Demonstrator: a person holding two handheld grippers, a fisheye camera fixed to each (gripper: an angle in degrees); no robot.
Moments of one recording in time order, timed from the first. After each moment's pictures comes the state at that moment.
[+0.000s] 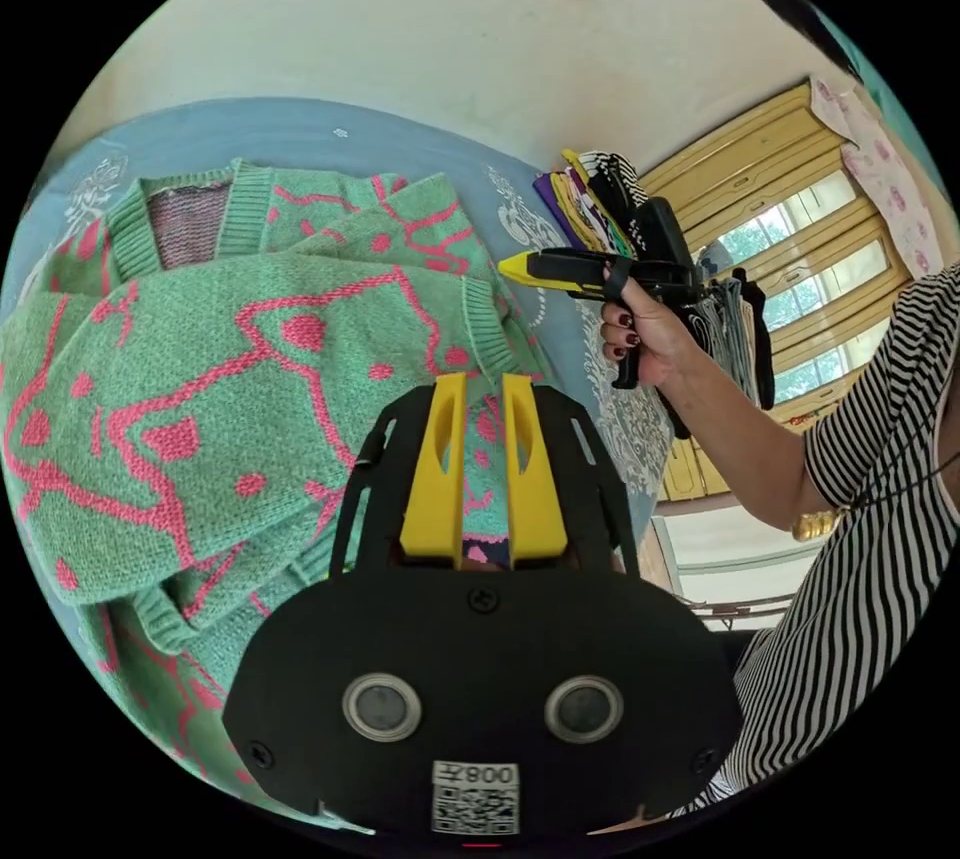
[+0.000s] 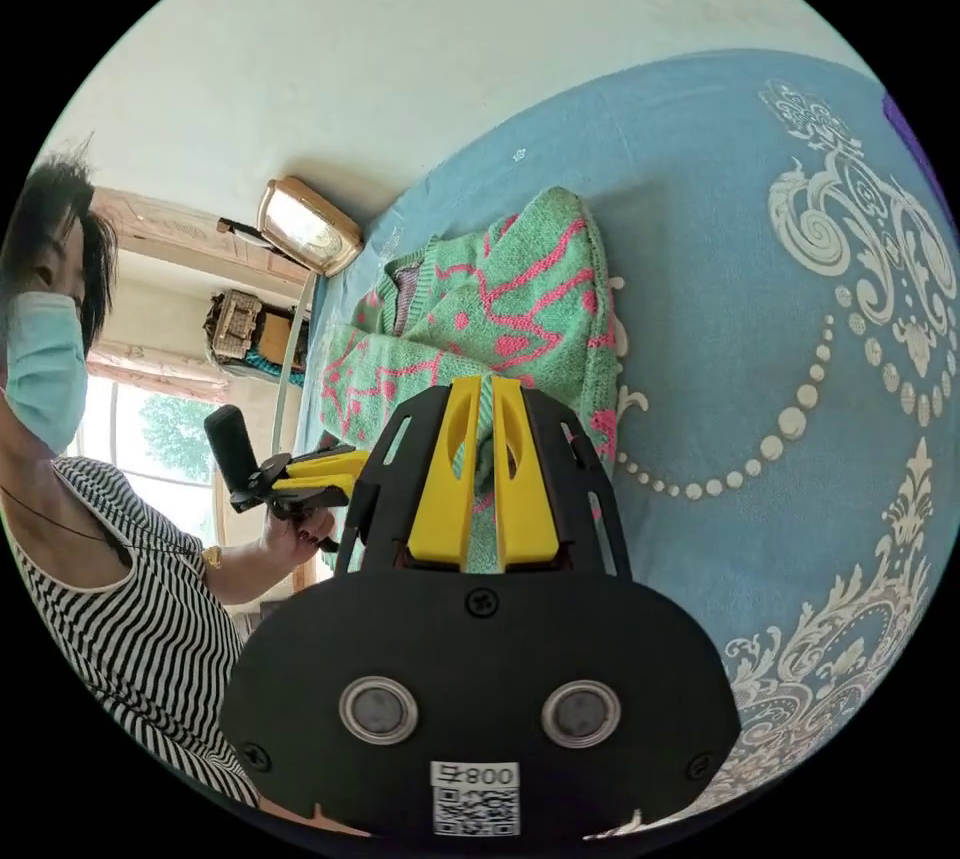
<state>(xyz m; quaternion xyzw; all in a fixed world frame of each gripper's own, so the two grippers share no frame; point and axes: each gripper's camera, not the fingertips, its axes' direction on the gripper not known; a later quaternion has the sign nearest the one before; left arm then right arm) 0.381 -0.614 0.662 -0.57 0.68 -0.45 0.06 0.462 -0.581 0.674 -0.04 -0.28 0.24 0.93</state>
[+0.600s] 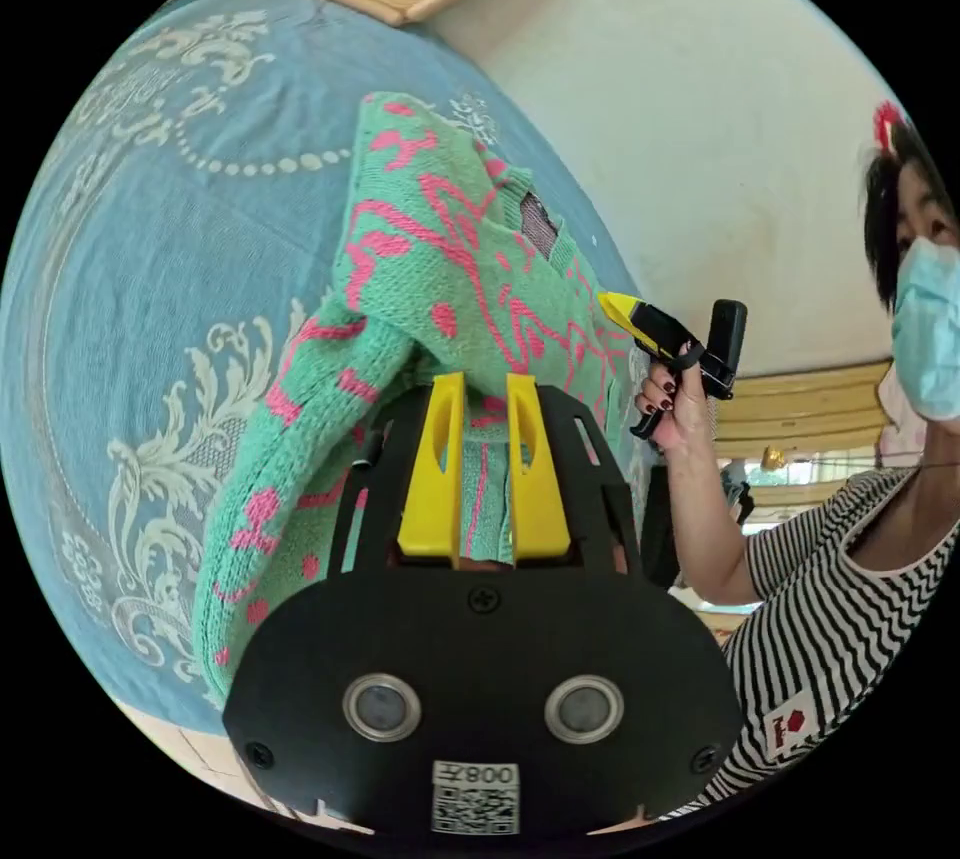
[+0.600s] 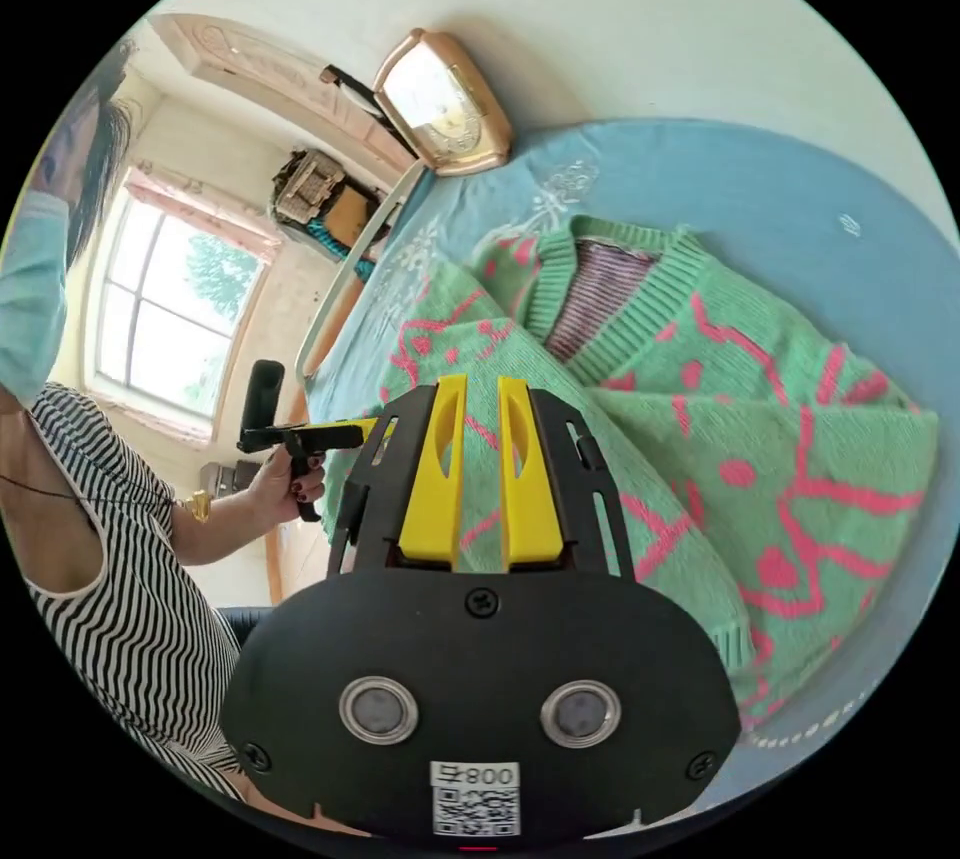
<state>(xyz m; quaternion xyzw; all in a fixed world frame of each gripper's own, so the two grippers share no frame) 0.237 -0.373 0.640 -0.75 0.40 -0.53 -0.01 0.312 -0.722 0.733 -0.07 -0.36 0.01 0.93</state>
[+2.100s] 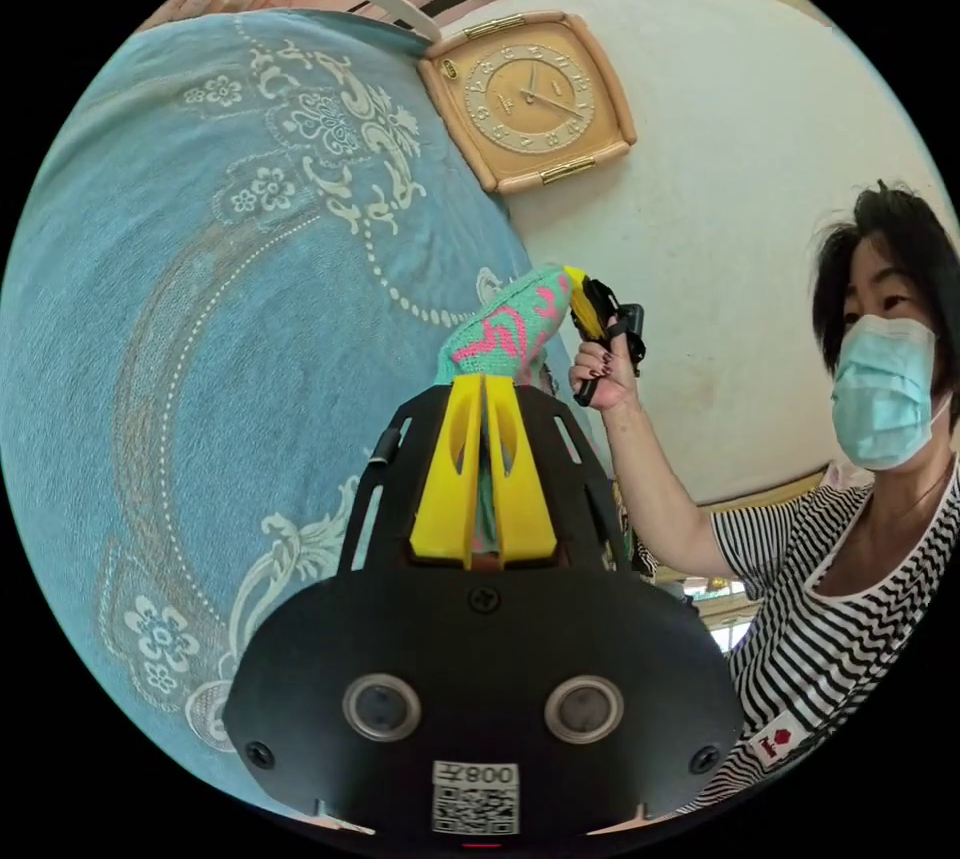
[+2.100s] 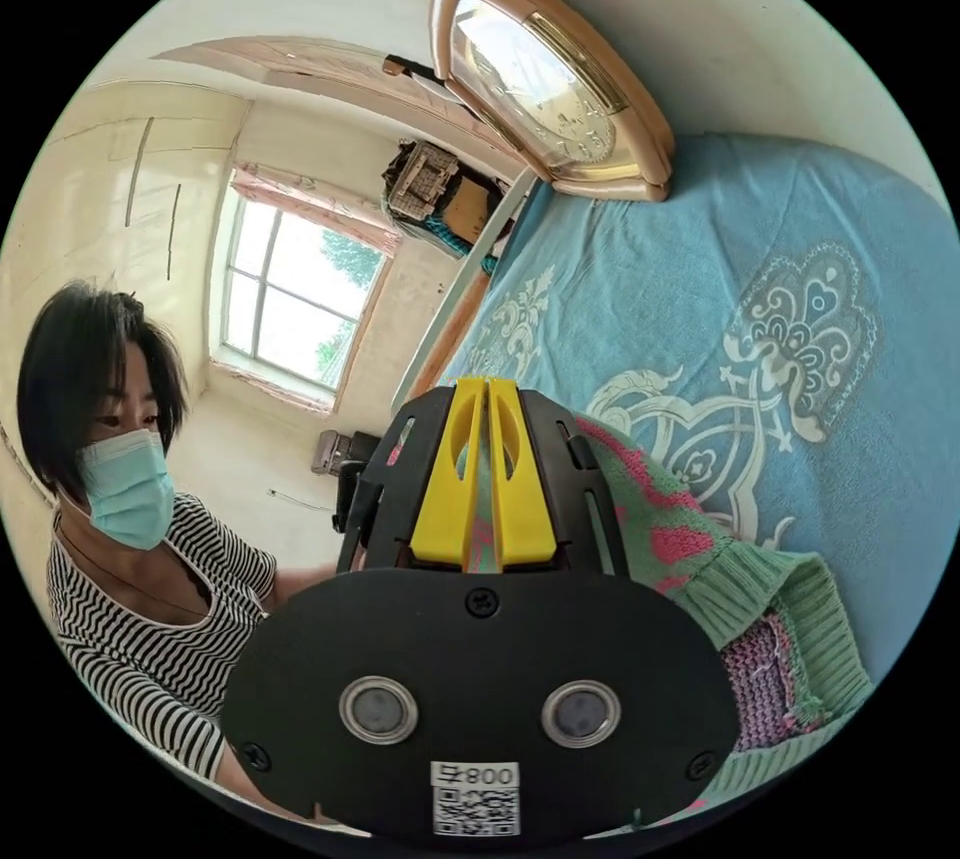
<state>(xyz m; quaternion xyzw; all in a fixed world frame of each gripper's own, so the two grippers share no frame) 0.053 -0.206 0.631 -0.71 0.24 -0.66 0.08 0.262 -0.929 0.864 -0.08 -0.54 -0.03 0.84</state>
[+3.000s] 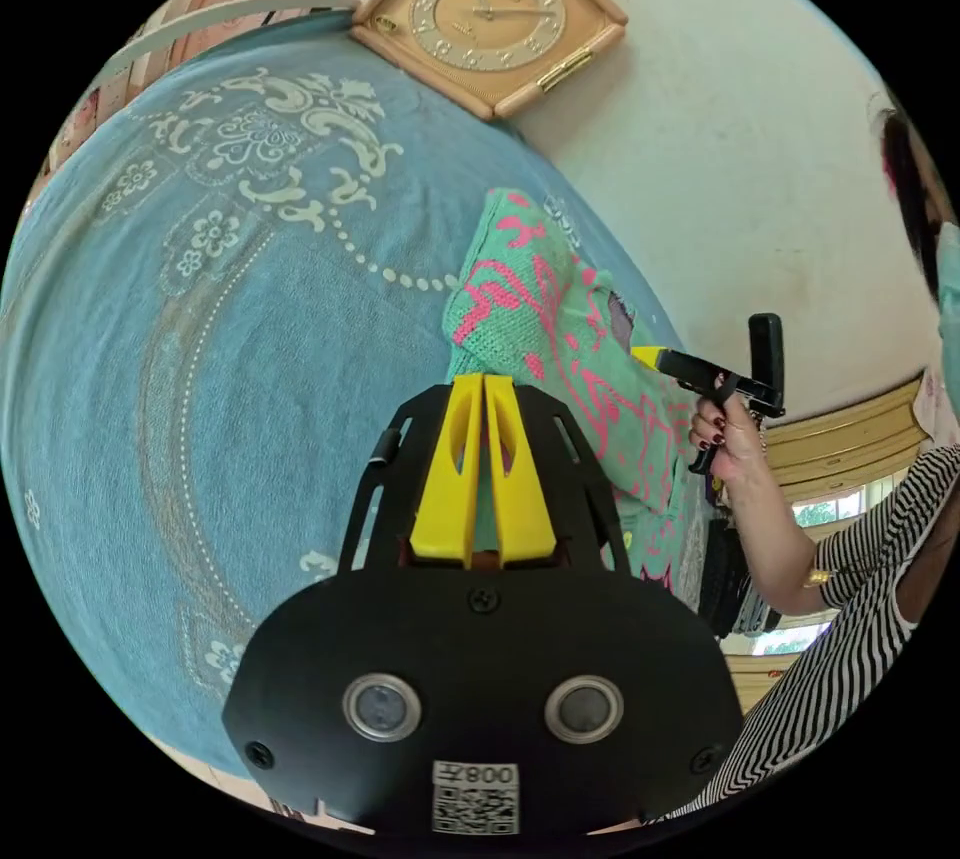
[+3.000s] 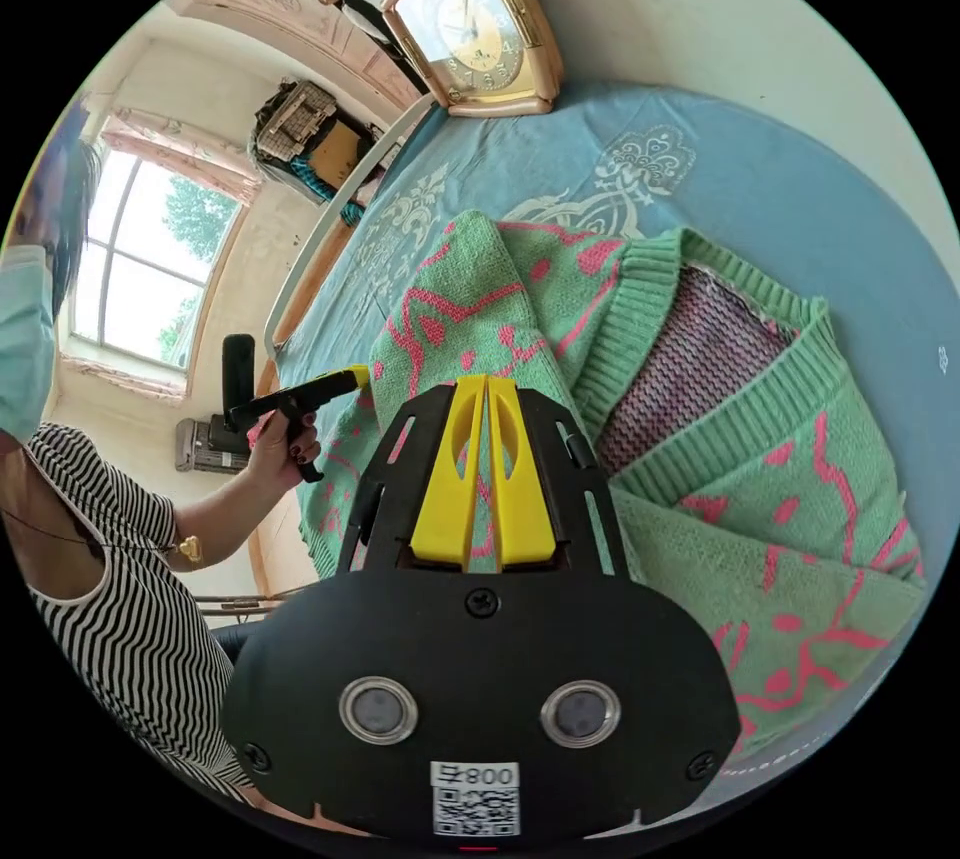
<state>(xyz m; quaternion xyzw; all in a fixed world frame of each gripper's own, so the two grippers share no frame) 0.112 -0.295 0.659 -0.78 0.37 -0.49 0.10 0.254 -0.770 0.789 -0.14 -0.31 -0.04 0.94</state>
